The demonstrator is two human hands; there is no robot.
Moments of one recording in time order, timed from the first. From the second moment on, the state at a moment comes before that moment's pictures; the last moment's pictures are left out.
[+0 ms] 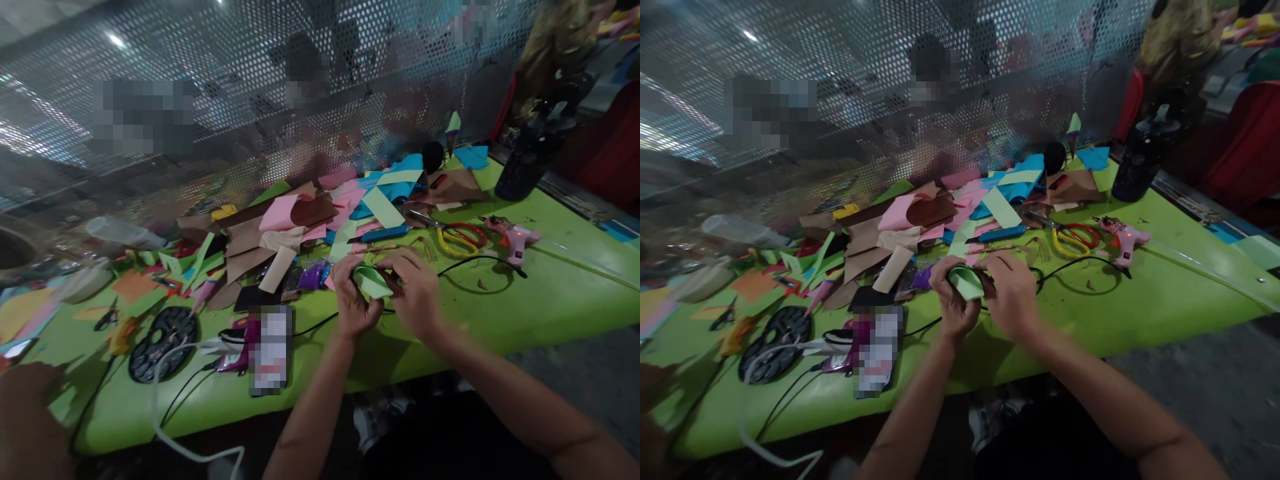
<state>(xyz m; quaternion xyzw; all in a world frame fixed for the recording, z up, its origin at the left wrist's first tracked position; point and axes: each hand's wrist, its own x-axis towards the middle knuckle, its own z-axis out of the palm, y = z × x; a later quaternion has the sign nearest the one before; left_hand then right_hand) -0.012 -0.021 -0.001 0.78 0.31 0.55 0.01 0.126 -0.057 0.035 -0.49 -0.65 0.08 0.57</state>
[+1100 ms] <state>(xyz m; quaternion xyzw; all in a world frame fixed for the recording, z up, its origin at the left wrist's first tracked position) -0.014 -0.025 0.008 0.73 0.24 0.64 0.02 0.128 -0.073 0.069 -0.49 -0.74 0.00 0.47</state>
